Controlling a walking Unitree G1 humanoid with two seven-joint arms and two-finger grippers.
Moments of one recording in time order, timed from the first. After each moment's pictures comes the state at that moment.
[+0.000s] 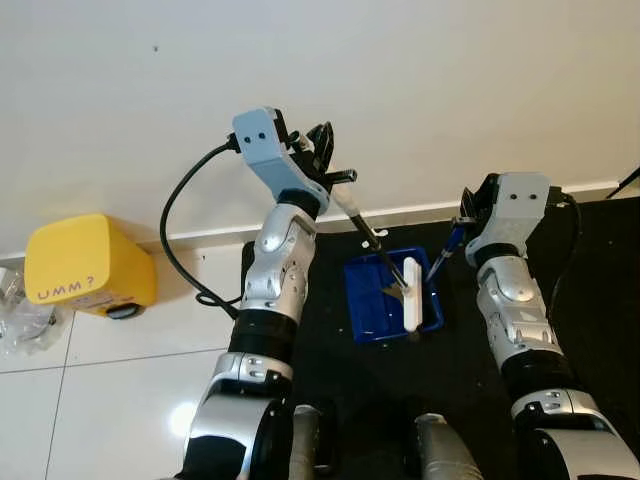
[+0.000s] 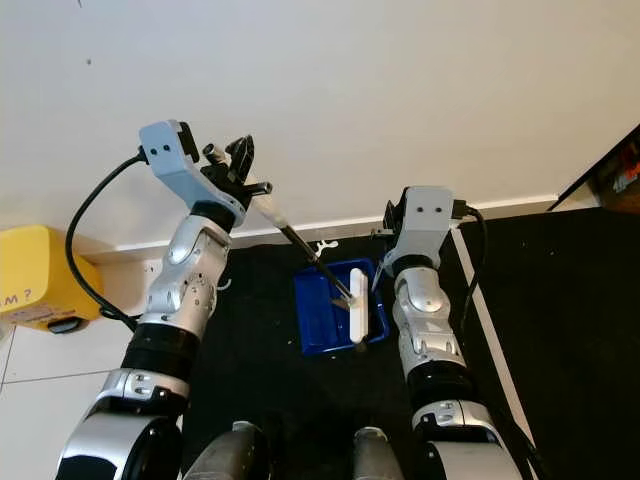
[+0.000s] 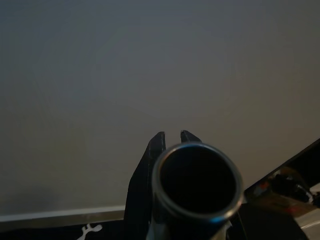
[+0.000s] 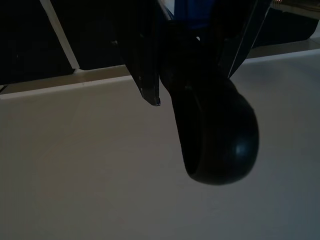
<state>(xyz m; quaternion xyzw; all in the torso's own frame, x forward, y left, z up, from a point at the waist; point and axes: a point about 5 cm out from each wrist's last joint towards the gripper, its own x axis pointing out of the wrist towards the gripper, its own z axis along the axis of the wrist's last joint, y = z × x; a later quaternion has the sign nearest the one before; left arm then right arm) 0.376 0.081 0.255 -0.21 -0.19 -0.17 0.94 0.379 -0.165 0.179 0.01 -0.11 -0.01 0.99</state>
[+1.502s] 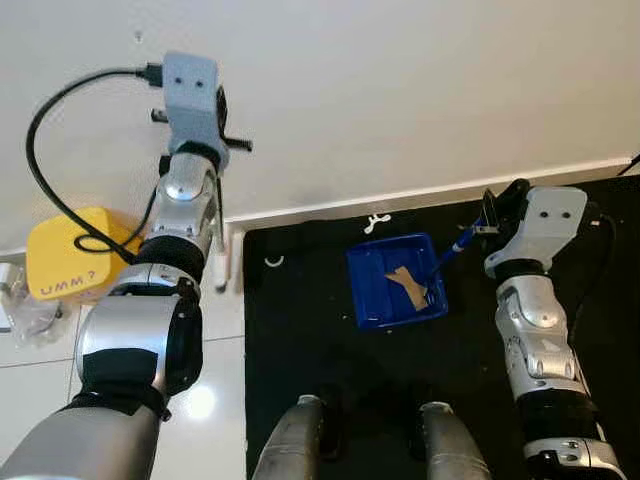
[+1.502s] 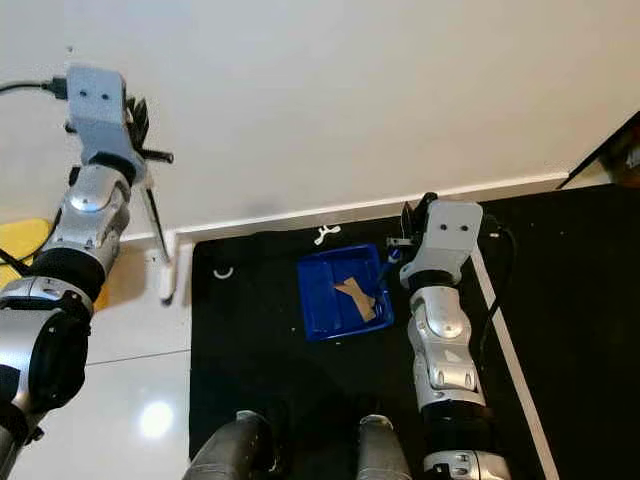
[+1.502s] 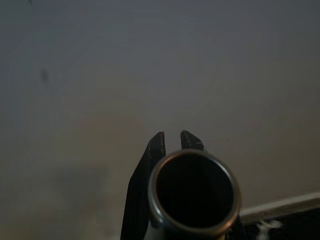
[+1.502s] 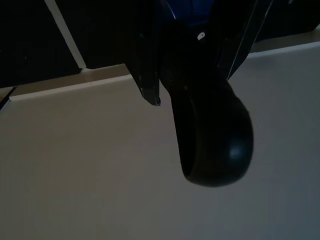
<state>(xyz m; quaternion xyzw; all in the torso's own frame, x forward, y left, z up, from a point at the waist) 0.415 0.203 0.281 0.04 -0.18 0.01 0.98 0.347 -0.176 0.190 0.01 -0.16 -0.02 0.99</state>
